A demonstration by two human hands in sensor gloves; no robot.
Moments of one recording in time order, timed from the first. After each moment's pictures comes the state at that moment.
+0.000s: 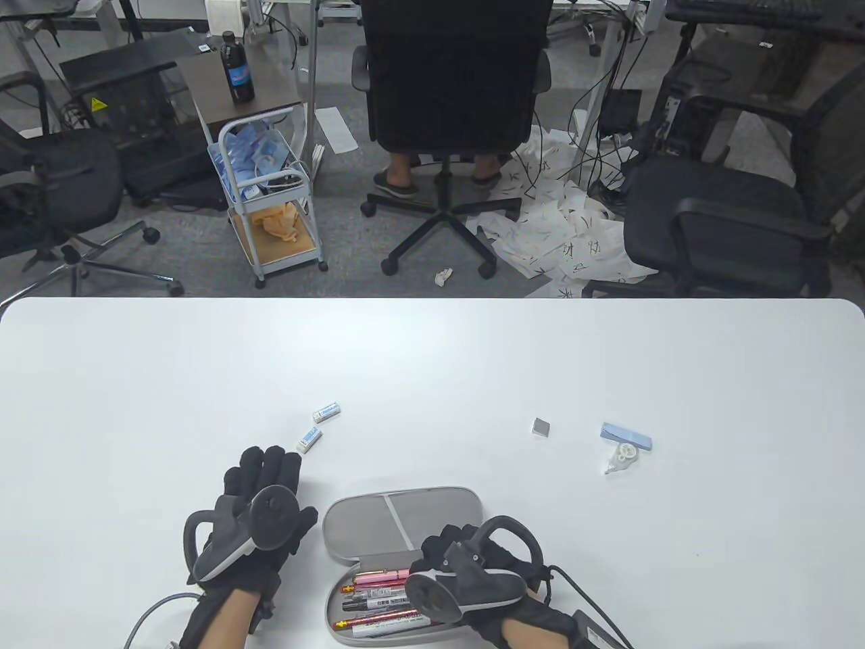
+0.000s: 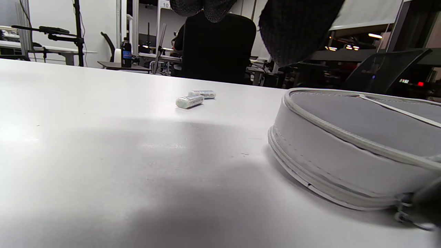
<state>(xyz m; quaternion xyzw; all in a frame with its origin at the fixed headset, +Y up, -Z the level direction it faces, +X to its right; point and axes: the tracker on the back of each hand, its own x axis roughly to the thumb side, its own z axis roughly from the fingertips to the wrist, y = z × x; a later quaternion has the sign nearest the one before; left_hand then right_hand) -0.243 -0.723 -0.298 -0.03 -0.07 0.05 1.00 0.020 -0.720 -0.254 -0.38 0.00 -0.92 0.05</state>
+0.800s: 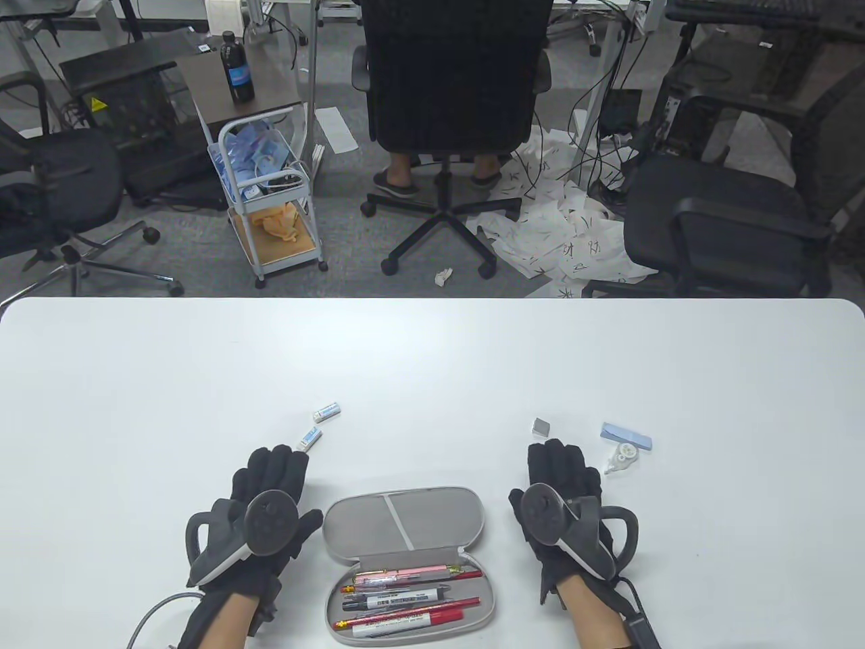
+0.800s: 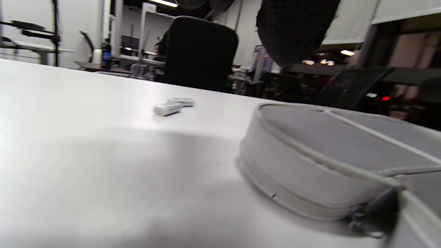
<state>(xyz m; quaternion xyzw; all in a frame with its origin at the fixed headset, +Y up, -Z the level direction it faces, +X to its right) -0.240 -0.715 -0.294 -0.01 -0.13 0.09 0.99 0.149 -0.742 -0.312 0.00 0.05 -1.00 -0.06</state>
